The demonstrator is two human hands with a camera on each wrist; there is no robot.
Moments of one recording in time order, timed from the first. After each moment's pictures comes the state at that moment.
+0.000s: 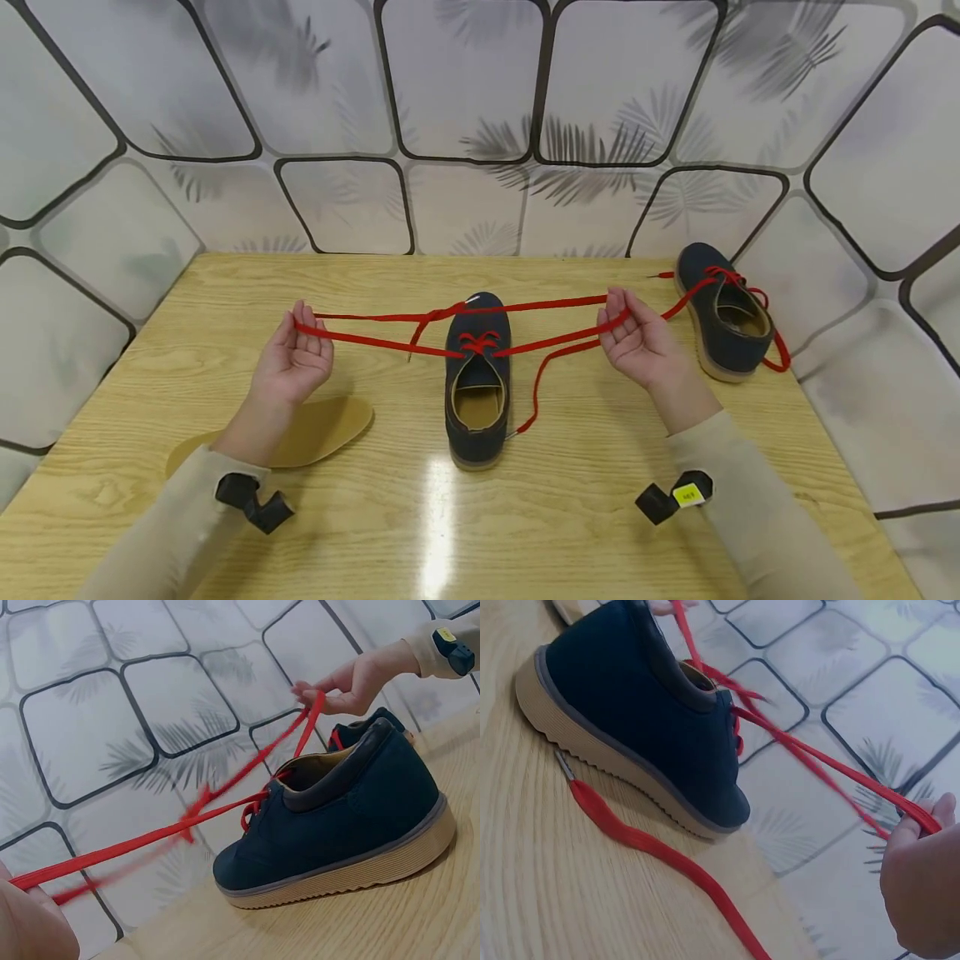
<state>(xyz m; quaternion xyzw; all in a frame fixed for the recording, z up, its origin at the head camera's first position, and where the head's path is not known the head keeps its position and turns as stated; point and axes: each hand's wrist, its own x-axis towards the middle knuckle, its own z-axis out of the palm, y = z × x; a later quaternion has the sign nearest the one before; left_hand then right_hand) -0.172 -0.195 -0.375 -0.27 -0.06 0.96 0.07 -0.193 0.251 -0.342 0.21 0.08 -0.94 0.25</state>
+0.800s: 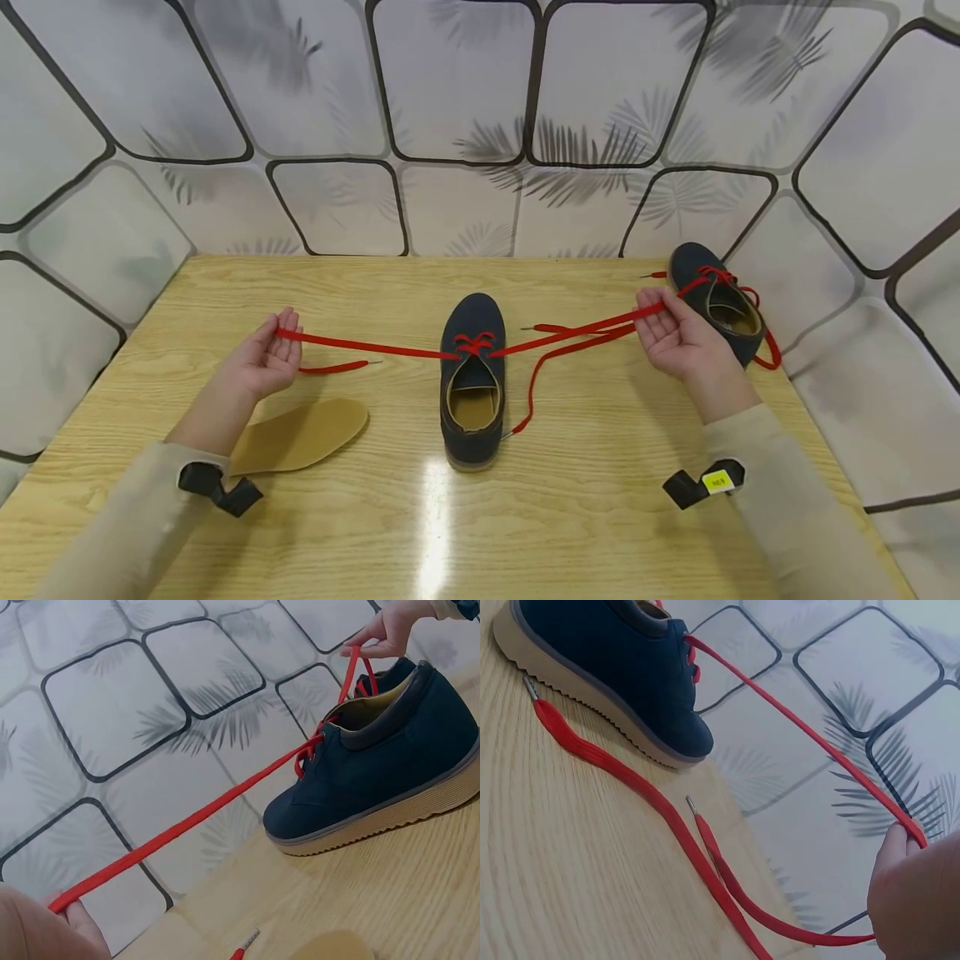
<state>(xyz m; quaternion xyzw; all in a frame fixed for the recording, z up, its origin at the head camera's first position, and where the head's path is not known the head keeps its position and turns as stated) -0.177 -0.230 -0.362 -0.35 0.04 0.93 0.13 -0.202 0.303 -0.336 0.30 0.11 -0.93 0.20</state>
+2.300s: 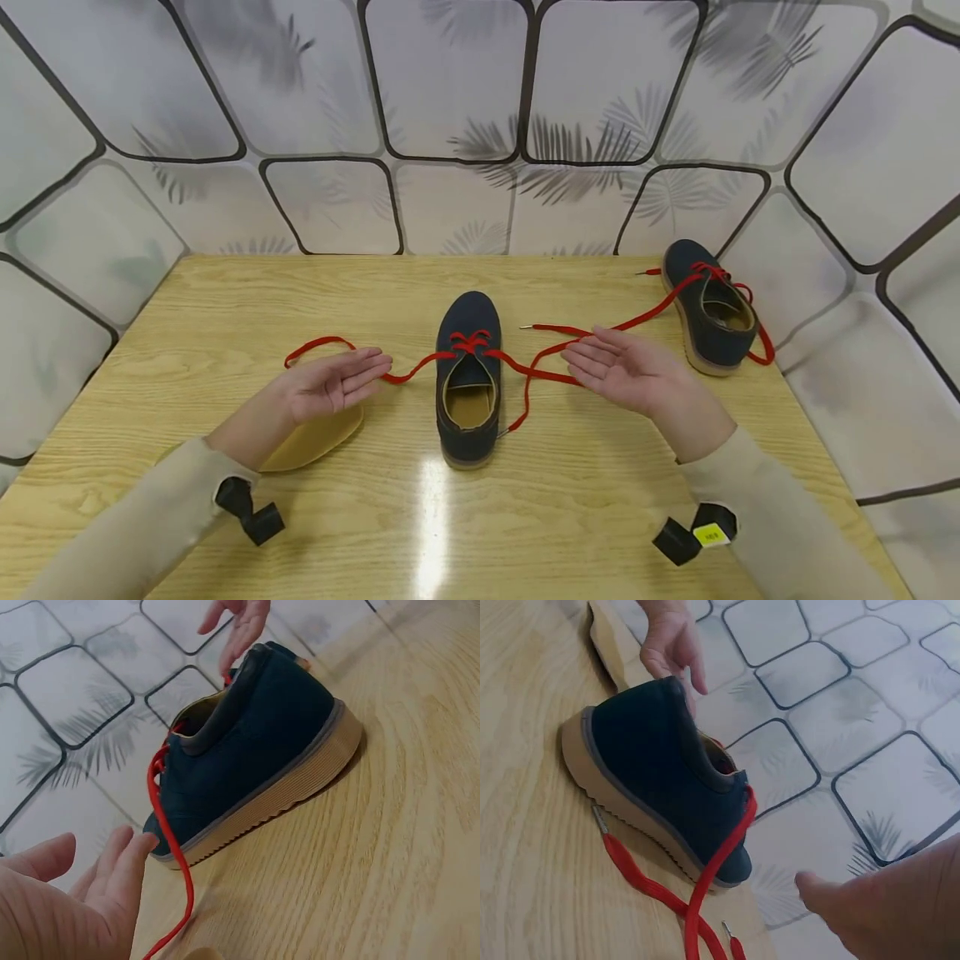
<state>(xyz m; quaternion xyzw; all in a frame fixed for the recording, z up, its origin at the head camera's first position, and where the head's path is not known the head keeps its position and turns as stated) -0.165 -0.164 -0.376 -0.17 0.37 0.84 0.35 -0.156 0.238 -0.318 0.27 0.23 -0.88 0.31</state>
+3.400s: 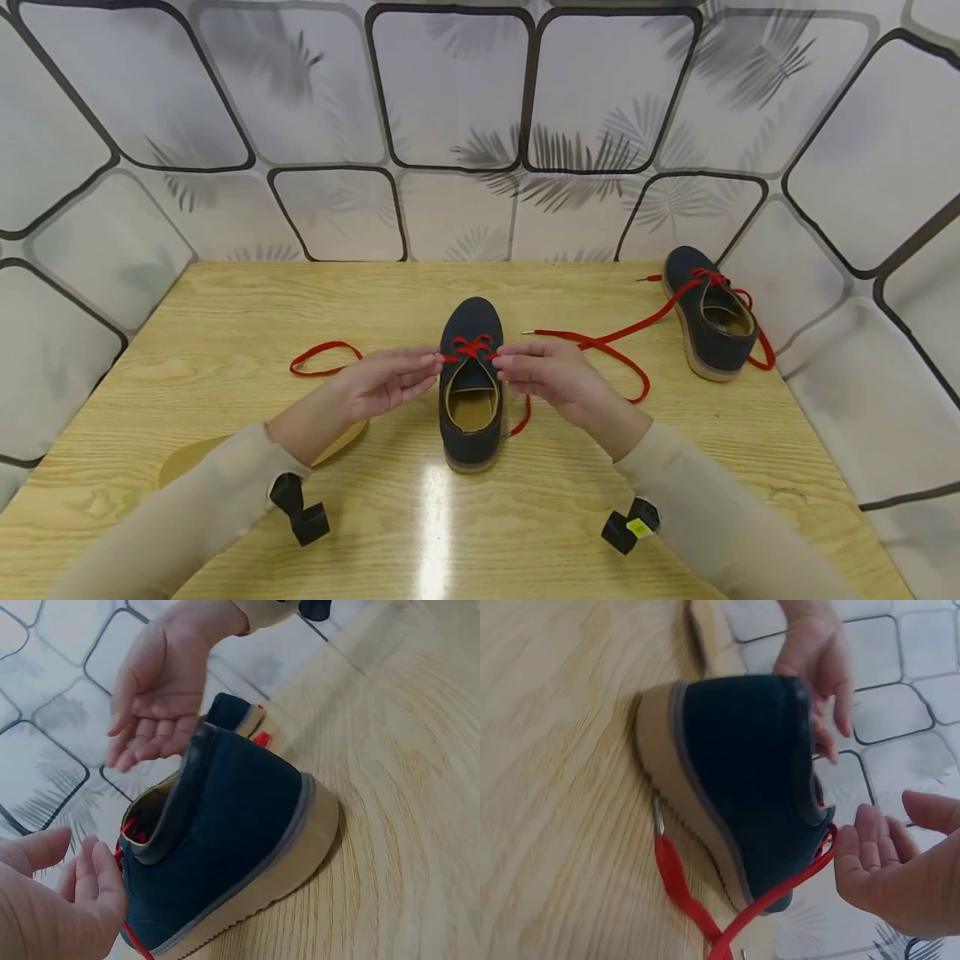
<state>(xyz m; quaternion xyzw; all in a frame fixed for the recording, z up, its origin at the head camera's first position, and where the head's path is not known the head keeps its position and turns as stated) -0.161 -0.091 -0.360 -0.10 0.50 0.80 0.31 -0.151 0.164 -0.339 0.00 0.66 -0.71 0.26</state>
